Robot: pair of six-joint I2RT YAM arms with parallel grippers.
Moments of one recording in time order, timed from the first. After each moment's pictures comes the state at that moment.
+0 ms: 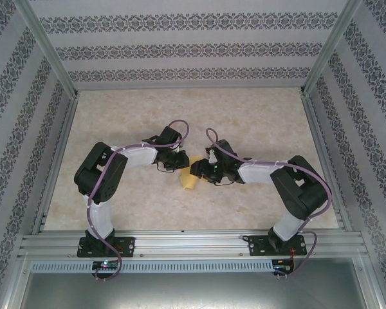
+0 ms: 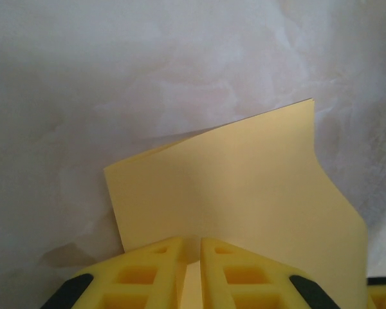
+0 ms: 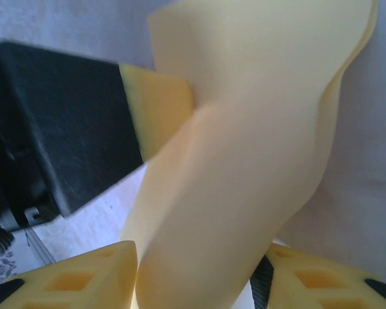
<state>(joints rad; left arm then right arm) -0.52 1.92 1.11 -0.27 0.35 -0.63 0.59 1.68 0.74 0.09 -0.50 0.91</state>
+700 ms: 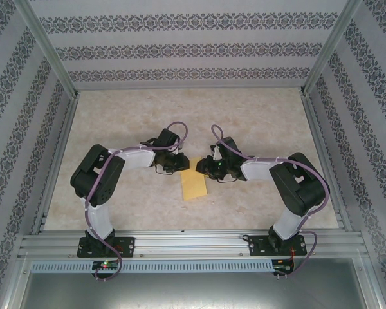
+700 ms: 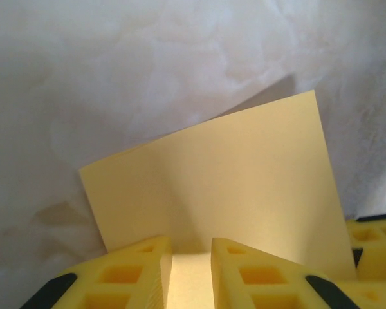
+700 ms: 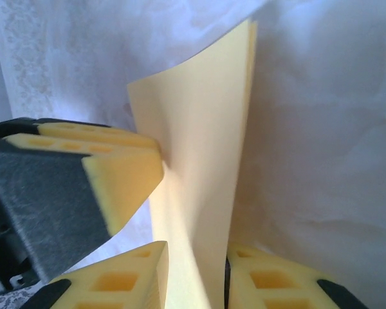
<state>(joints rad) -0.52 1.86 1.04 -0.25 0.38 -0.62 0.53 1.71 0.74 0.11 -0.54 0.91</state>
